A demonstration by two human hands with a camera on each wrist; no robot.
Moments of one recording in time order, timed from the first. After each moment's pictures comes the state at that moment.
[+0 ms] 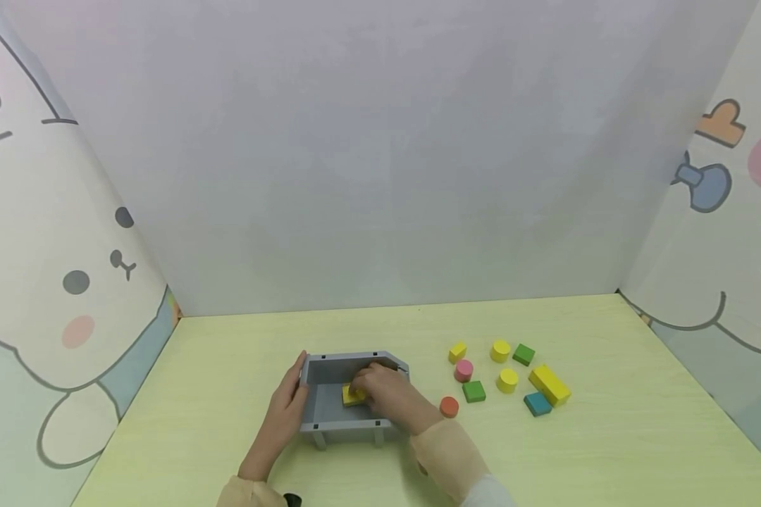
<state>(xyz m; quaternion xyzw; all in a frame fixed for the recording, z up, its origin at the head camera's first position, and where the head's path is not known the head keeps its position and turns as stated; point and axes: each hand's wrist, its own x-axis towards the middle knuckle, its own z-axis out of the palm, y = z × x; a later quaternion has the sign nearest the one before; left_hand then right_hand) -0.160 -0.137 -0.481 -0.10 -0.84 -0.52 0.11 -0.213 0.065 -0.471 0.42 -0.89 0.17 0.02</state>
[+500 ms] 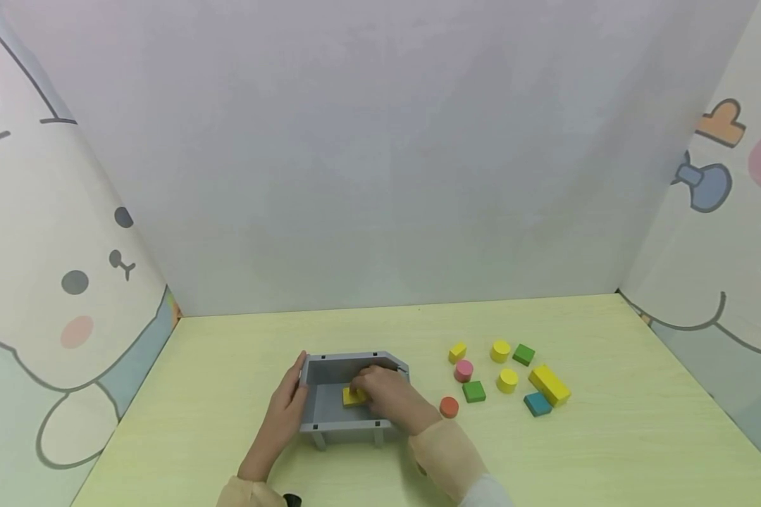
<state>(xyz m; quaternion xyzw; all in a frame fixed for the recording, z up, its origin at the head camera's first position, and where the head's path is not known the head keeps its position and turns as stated) -0.161 -0.137 -0.482 -0.10 -0.84 -0.51 0.12 -0.213 0.063 -0.472 0.41 -0.90 0.15 0.03</state>
